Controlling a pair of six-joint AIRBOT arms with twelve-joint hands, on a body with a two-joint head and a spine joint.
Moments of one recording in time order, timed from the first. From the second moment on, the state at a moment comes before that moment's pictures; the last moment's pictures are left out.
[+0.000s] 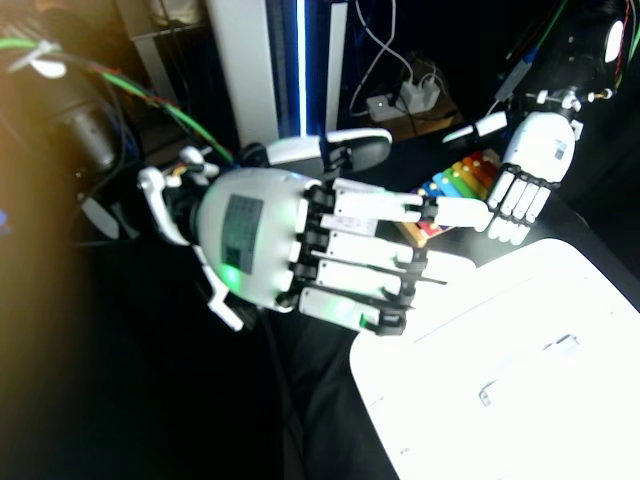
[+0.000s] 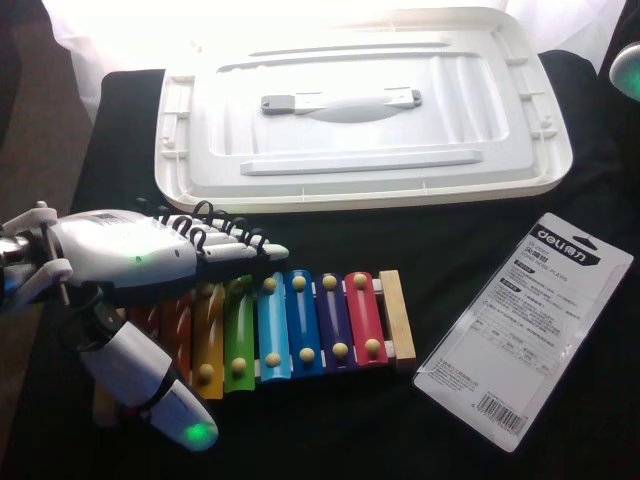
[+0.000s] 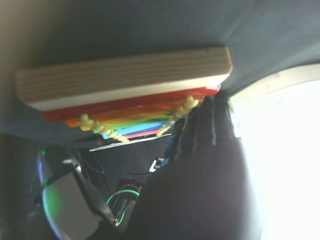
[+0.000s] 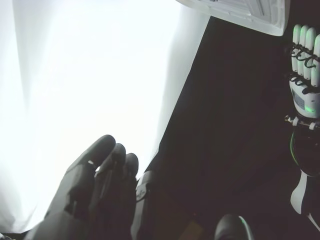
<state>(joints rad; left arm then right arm) 0.79 -0.95 1.12 0.78 -0.41 0.38 -0.97 -1.00 1.34 0.09 1.35 -0.12</state>
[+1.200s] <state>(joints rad) 0.82 -0.98 1.13 0.75 -0.41 0.38 -0.97 -1.00 1.34 0.09 1.35 -0.12</state>
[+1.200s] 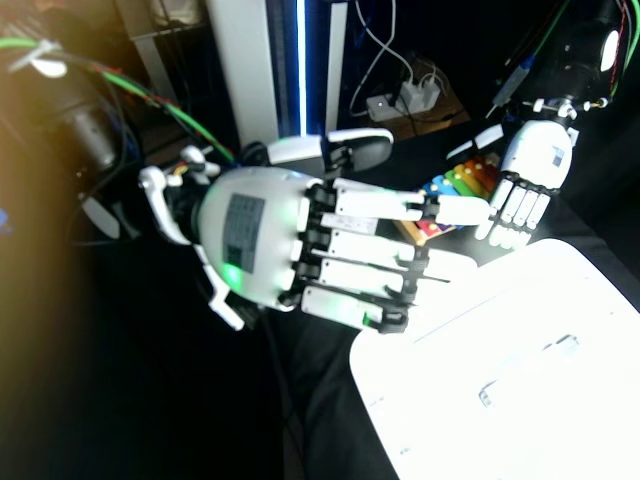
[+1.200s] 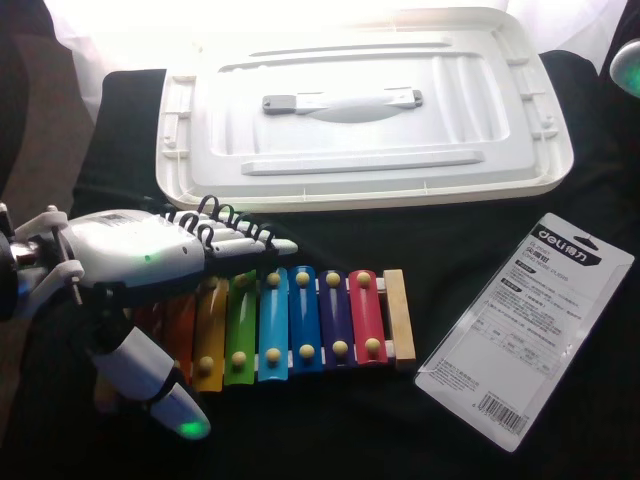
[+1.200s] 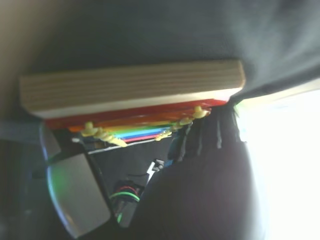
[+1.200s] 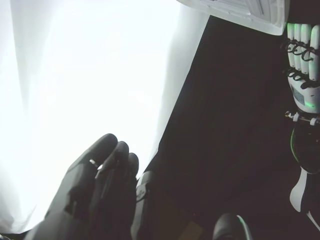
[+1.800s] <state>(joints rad) 0.83 -0.97 1.13 0.72 -0.47 0.37 -0.97 -1.00 1.33 0.08 1.36 -0.12</state>
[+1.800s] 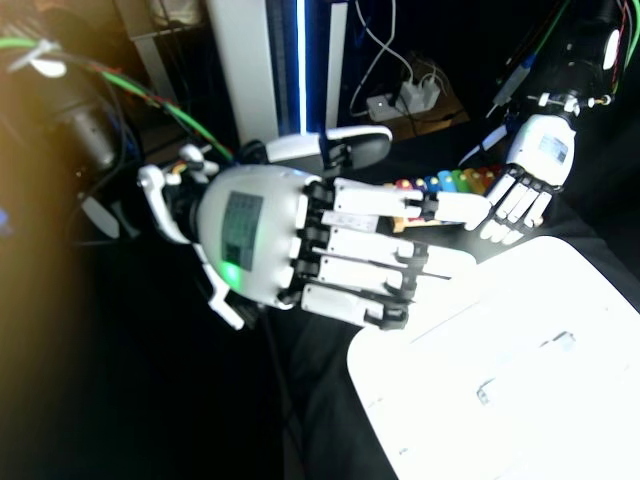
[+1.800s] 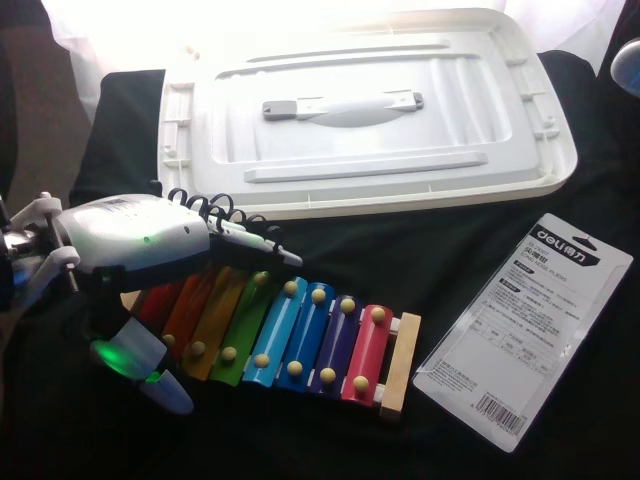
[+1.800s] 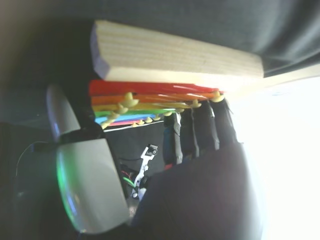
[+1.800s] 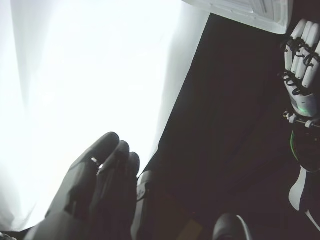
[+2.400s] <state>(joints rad) 0.83 -0.97 1.13 0.72 -0.48 0.38 -0.97 -1.00 1.33 0.08 1.36 -0.12</state>
